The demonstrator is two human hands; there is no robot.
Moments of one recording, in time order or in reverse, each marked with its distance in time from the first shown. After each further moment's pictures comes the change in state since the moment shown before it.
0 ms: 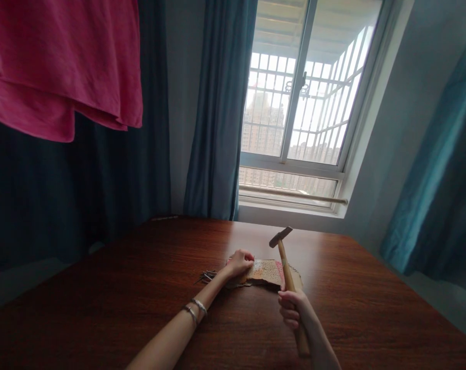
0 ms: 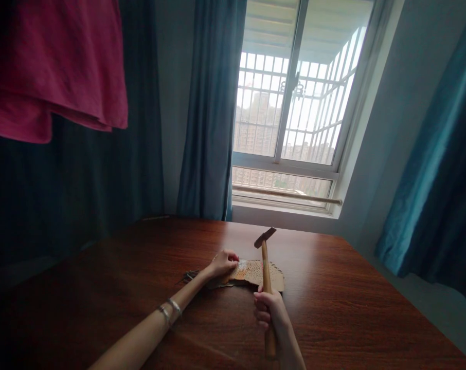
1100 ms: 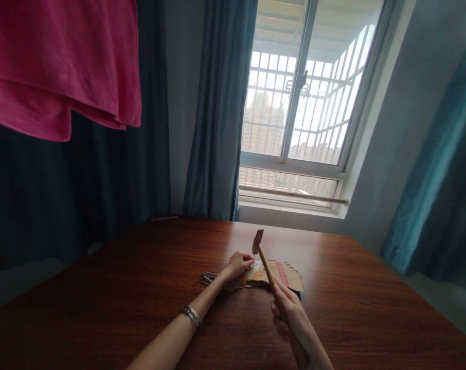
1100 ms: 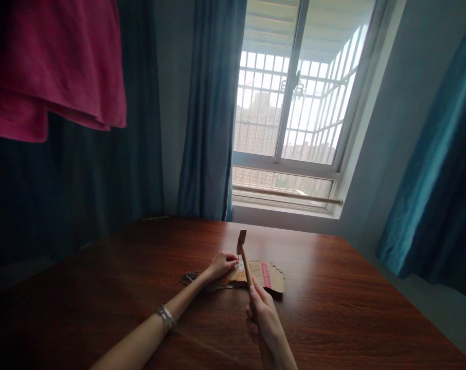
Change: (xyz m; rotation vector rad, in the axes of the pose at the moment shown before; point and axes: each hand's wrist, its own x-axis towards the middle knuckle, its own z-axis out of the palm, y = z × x) left_hand -0.005 0.004 0.002 -0.107 0.046 -0.081; right_hand -0.008 0.014 0.030 -0.211 0.142 -0.147
